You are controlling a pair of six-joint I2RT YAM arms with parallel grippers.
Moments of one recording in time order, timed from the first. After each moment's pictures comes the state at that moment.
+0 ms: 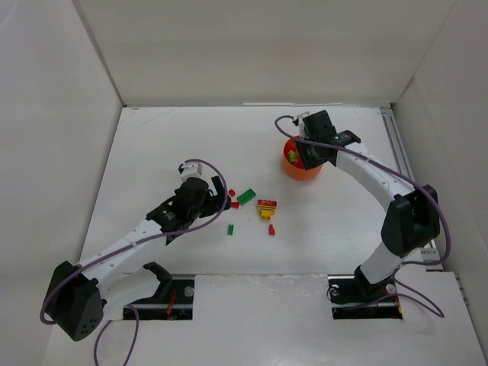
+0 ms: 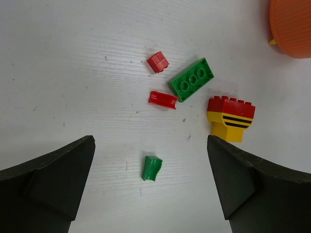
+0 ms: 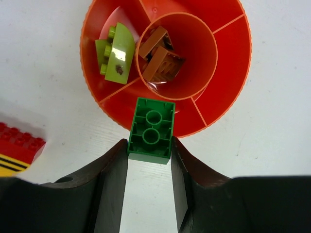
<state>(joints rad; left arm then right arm) -0.64 0.99 0.59 -0.29 -0.23 -0.77 0.42 1.65 1.39 -0.68 0.17 -0.06</state>
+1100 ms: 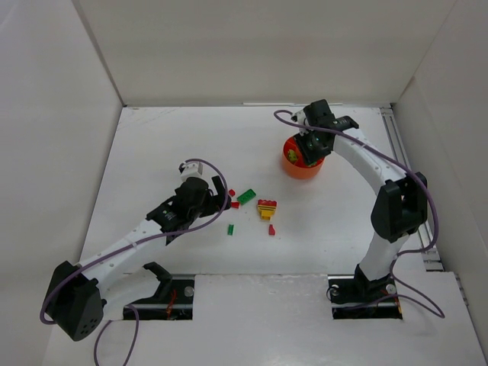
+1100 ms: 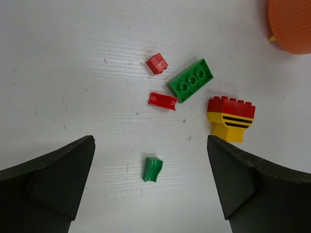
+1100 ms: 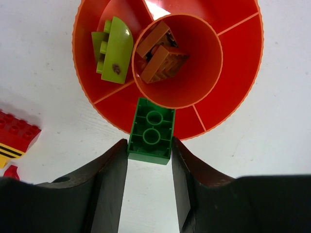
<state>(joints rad) -0.64 0.99 0.59 -0.28 -0.23 -0.75 0.37 1.79 1.60 -0.87 0.07 -0.14</state>
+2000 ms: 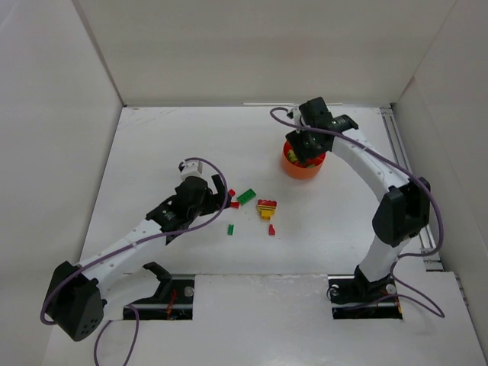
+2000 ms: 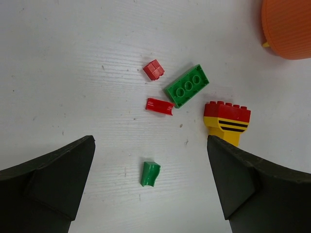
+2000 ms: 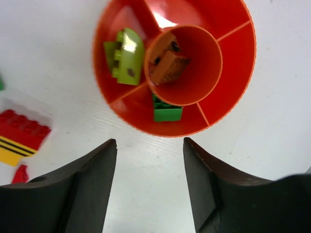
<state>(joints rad) -0.63 0.99 0.59 -0.26 -0.23 -0.74 0.40 1.79 1.65 -0.91 0.11 -0.11</state>
